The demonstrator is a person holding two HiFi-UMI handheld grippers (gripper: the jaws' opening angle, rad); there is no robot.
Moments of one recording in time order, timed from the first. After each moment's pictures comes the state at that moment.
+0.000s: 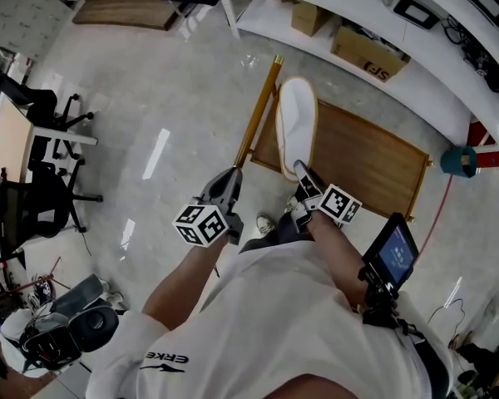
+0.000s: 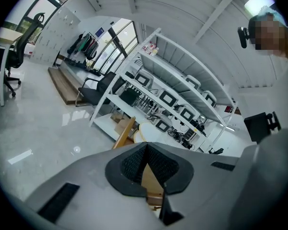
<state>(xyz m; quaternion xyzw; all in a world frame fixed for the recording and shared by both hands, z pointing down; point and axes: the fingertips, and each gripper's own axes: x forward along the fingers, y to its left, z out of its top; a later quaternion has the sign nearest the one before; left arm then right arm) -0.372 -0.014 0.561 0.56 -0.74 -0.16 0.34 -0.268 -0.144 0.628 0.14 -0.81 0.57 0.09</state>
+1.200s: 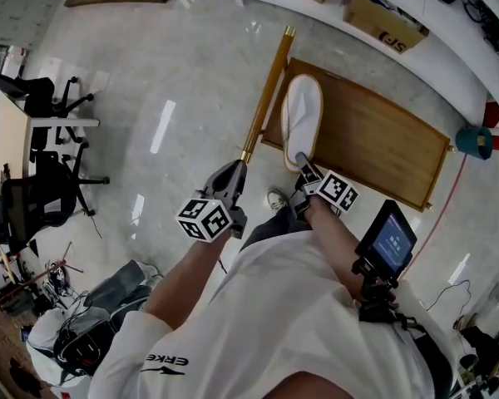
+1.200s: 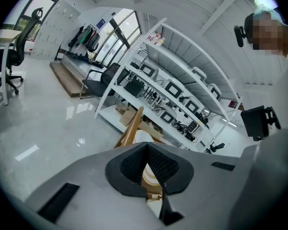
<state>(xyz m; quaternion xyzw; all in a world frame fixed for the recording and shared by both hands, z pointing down) -0.383 0.004 0.604 0.56 -0.73 -0.13 0.38 -0.273 -0.111 0.729 0.21 -0.72 0.64 0.14</state>
